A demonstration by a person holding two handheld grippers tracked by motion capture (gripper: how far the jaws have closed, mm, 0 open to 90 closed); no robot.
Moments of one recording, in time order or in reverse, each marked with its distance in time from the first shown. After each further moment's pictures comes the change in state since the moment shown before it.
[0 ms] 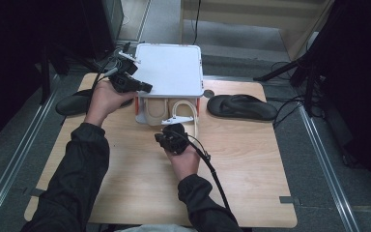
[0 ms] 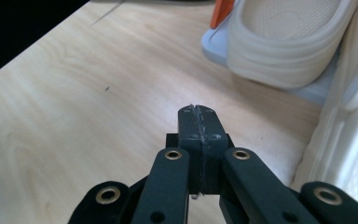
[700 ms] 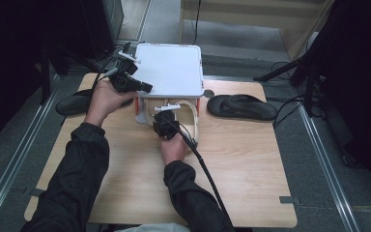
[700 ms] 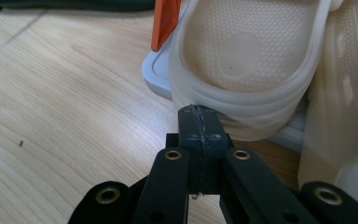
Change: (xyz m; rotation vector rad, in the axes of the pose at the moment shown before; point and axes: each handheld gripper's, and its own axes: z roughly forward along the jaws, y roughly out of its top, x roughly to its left) left arm 0.000 0.000 0.000 0.002 -0.005 -0.001; right arm -0.017 0.030 0.063 0.013 -0.189 0.076
